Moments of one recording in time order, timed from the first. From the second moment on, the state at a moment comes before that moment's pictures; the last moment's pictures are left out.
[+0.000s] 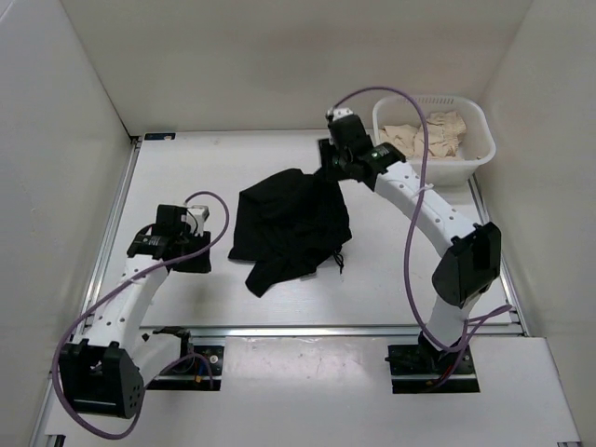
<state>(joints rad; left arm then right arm) -0.09 1.04 0.76 -0.78 0.09 0.00 0.61 1.76 1.63 -0.68 0.24 0.27</state>
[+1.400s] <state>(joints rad) 0.33 1.67 1.83 -0.80 -0.16 0.00 0.29 1.77 2.06 -0.80 -0.01 0.35</state>
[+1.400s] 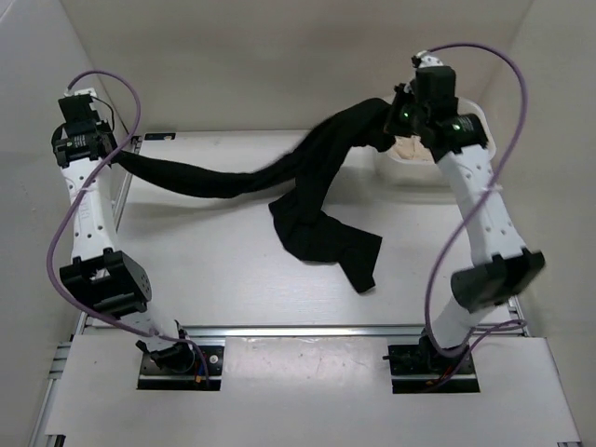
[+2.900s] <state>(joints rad) -0.84 2.04 1.63 -0.84 0.14 0.00 0.18 1.57 1.51 -0.86 0.27 0.53</state>
